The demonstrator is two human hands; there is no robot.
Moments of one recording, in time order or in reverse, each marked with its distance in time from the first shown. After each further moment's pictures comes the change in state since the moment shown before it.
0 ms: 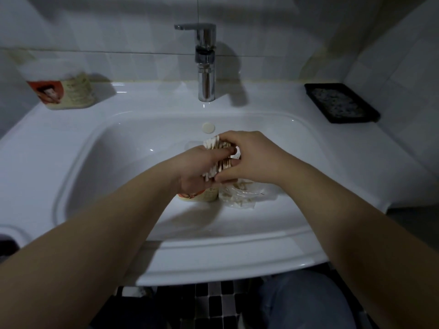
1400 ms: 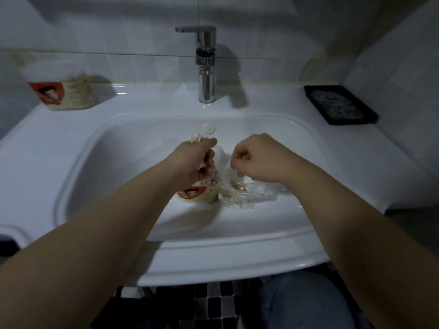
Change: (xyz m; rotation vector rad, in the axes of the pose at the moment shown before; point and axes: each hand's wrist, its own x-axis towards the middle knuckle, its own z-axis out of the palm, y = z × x) left_hand 0.009 0.005 -0.012 0.007 0.378 0.044; right_hand -0.007 0.001 -0.009 -0.111 -0.063 0.201
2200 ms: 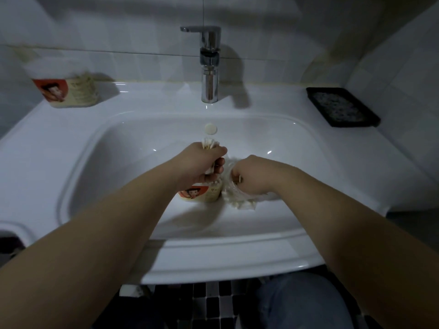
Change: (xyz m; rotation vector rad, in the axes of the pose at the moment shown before) left_hand 0.005 -0.006 -0.004 0.256 -0.113 0.076; right_hand 0.011 0.005 0.029 -0.389 -0.347 0.007
